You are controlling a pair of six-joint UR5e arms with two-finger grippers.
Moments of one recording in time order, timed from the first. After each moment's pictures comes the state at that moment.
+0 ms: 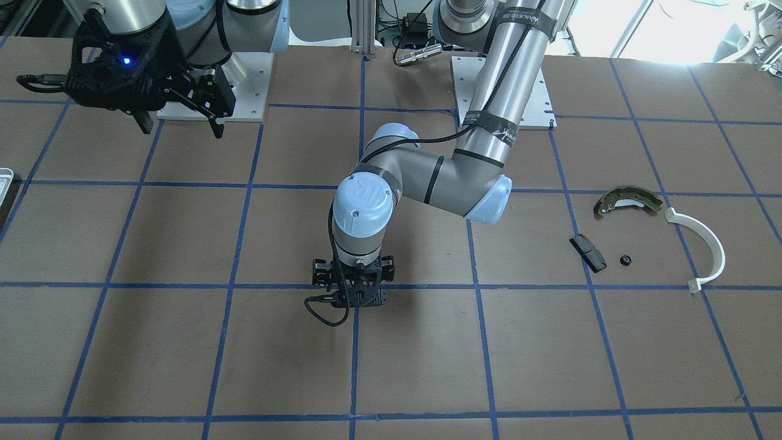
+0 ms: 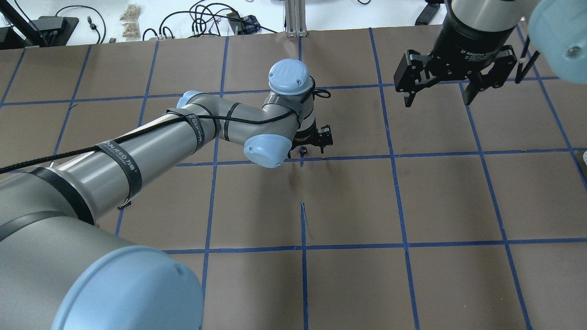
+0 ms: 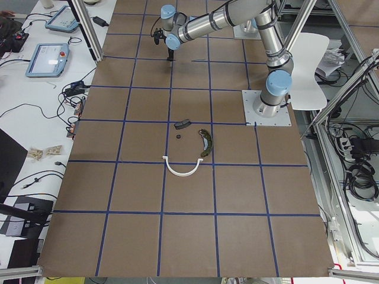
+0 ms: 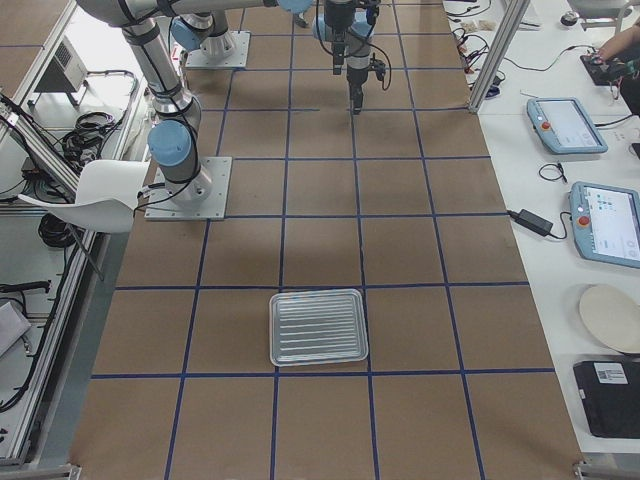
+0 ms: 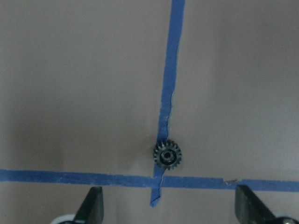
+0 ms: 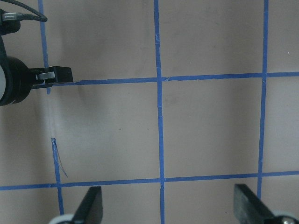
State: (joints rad) left arm -1.95 -2.19 -1.59 -0.90 1.51 -0.47; right arm 1.61 -1.60 1.52 -1.50 -1.59 0.07
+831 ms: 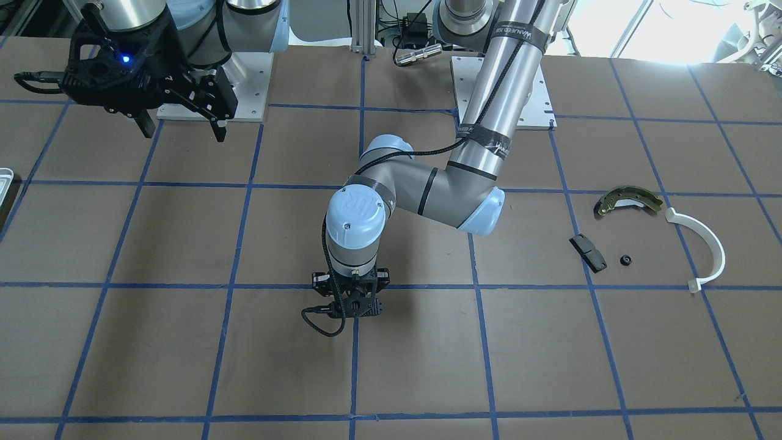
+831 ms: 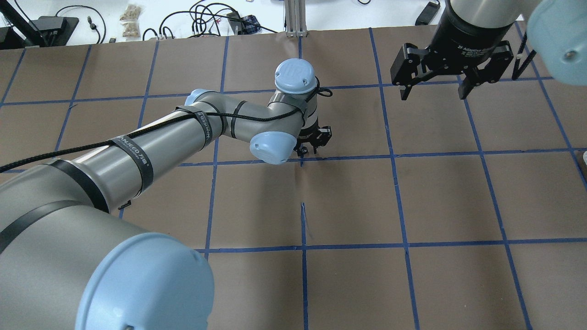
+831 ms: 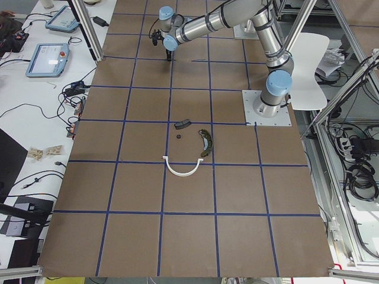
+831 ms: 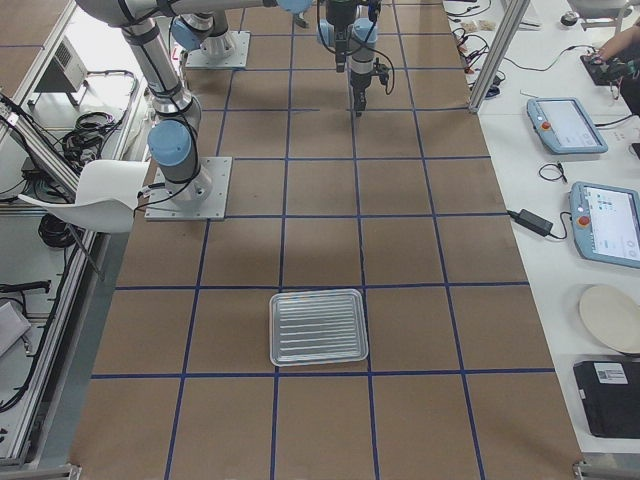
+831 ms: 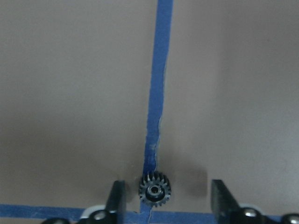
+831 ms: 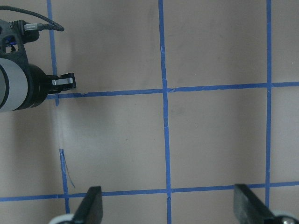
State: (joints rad) left arm -1.96 -2.22 -1.56 -0.90 1.53 -0.48; right arm 1.61 -1.60 1.52 -1.55 -1.58 0.08
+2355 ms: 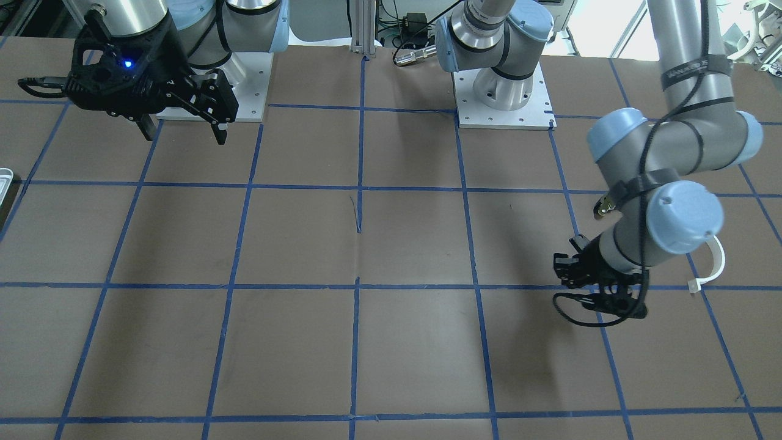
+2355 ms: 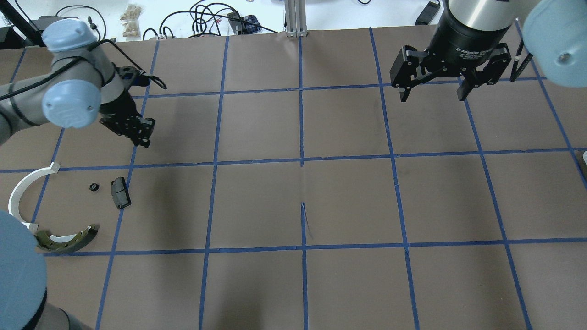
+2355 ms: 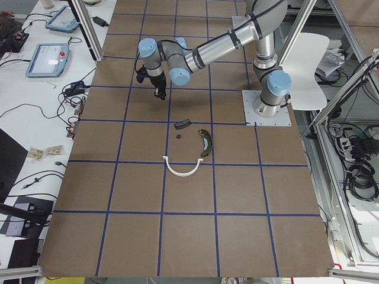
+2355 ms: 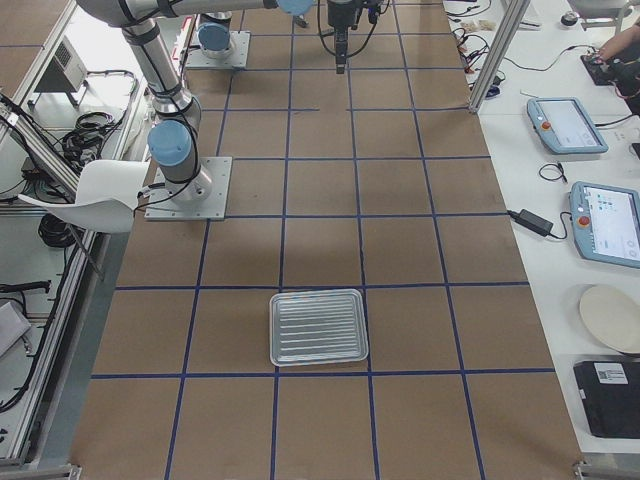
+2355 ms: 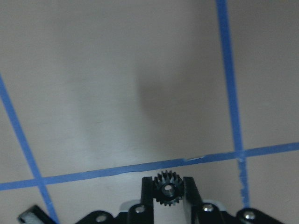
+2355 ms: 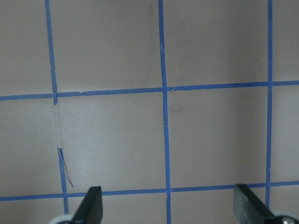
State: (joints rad) left arm -1.25 -1.94 -1.71 -1.18 1.63 0.54; right arm 1.61 -1.60 1.53 -1.55 -1.58 0.08
